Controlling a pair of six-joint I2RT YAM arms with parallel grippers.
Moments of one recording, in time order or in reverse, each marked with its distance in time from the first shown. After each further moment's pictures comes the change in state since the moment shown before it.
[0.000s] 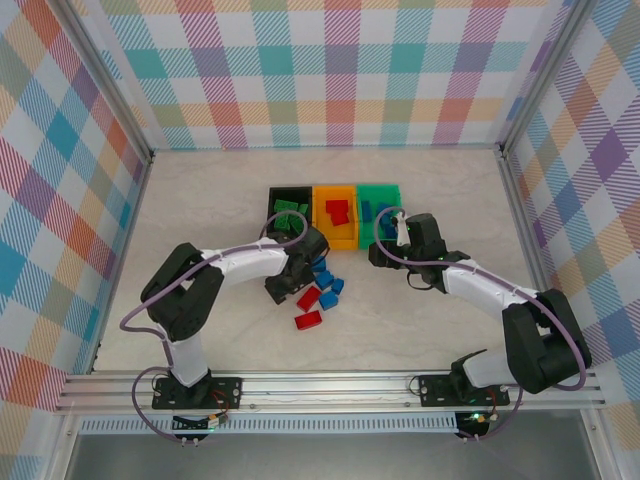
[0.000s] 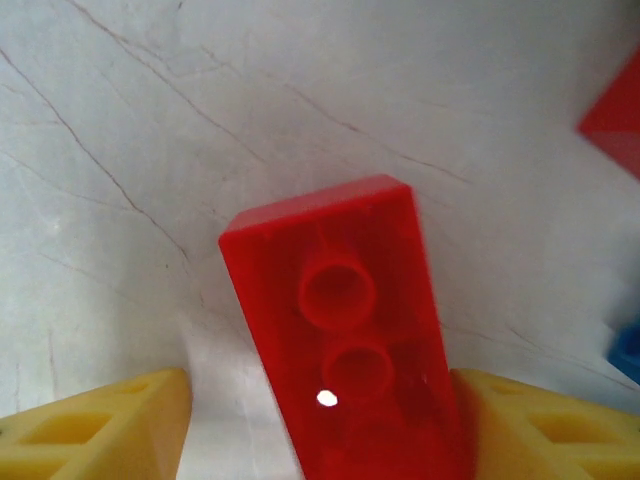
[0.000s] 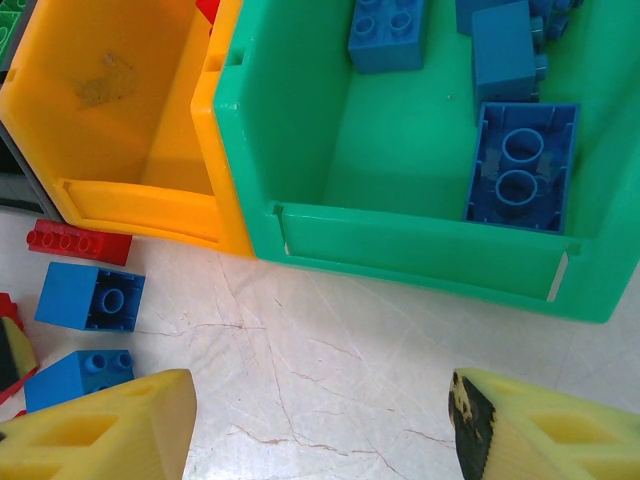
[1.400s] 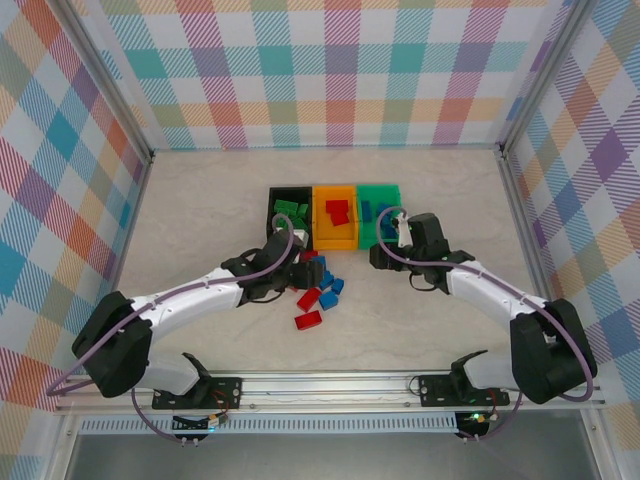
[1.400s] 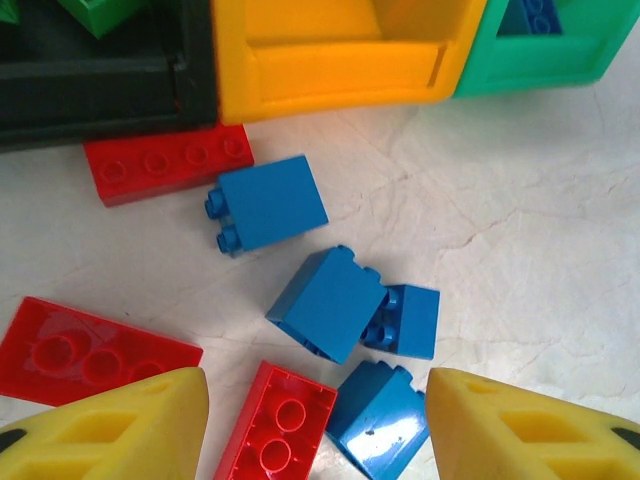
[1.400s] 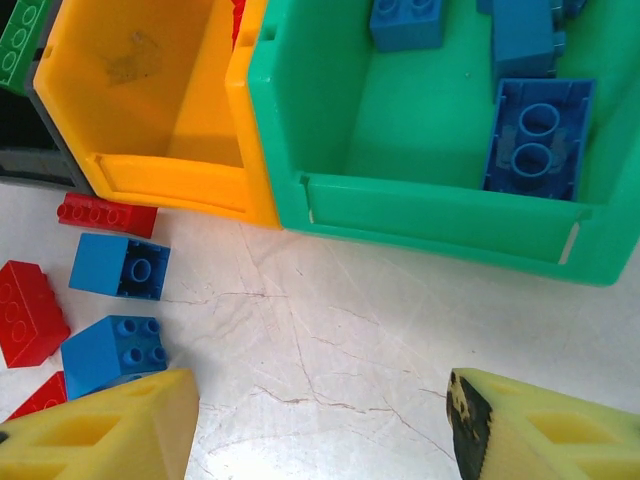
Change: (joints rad) left arm -0.037 -0.440 -0.307 0.488 0.151 0.800; right arm -0.001 -0.054 0.012 -0.085 -0.026 -0.008
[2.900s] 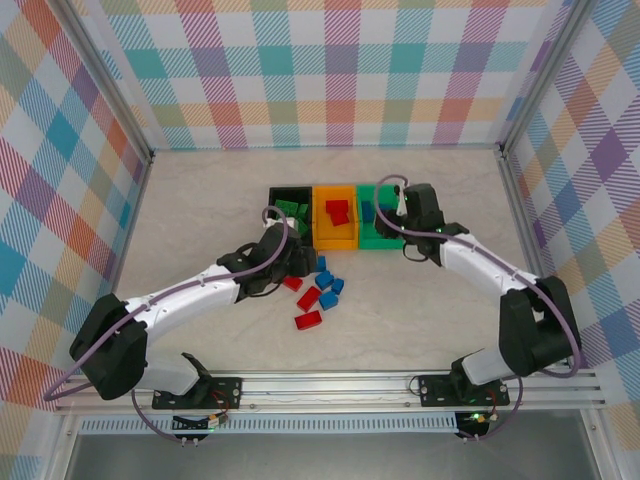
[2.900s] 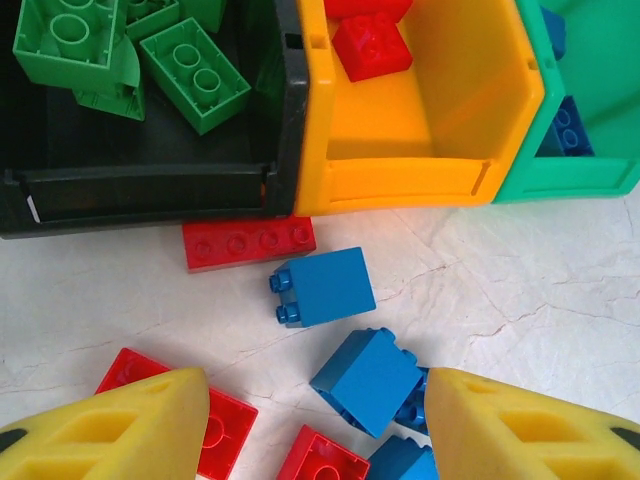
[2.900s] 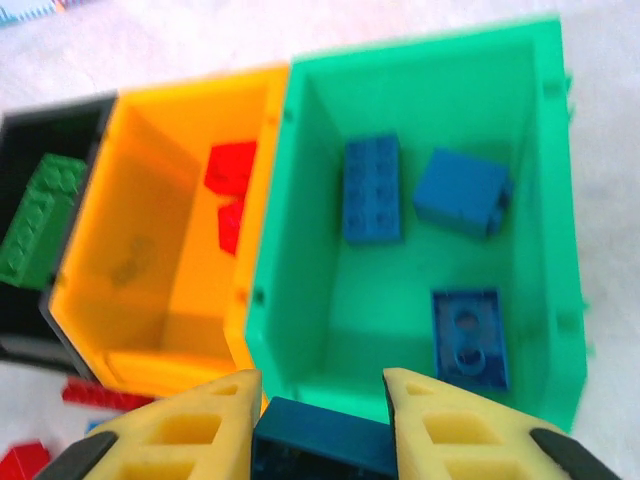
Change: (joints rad) left arm 0.026 -0.026 0.033 -0.002 -0.149 -0.057; right arm -0.028 0.172 0.294 -0.026 0.119 0.062
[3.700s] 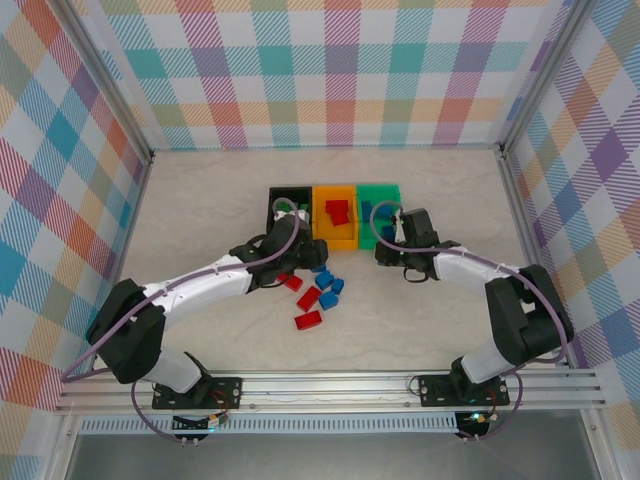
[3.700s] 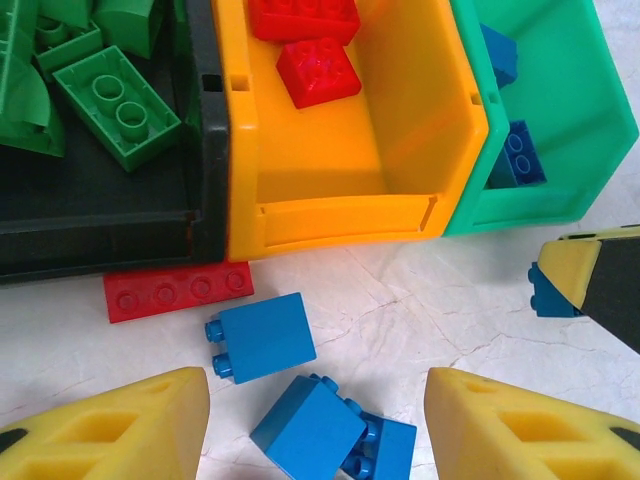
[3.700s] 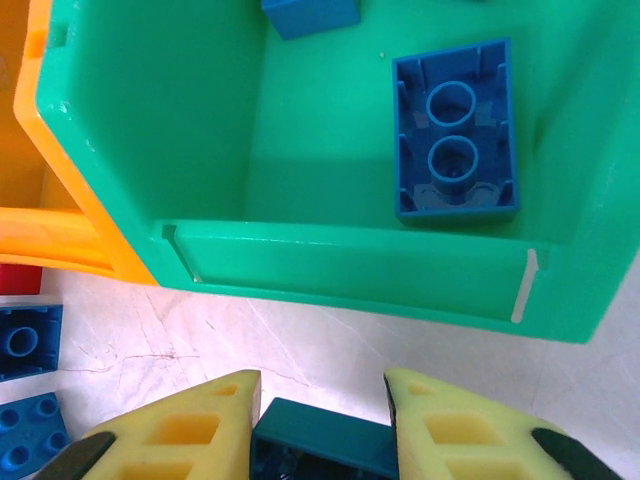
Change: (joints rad) left arm 0.000 0.103 0.079 0.066 0.042 -0.004; right arm 0.013 0.031 -0.229 0.068 -0.059 -0.003
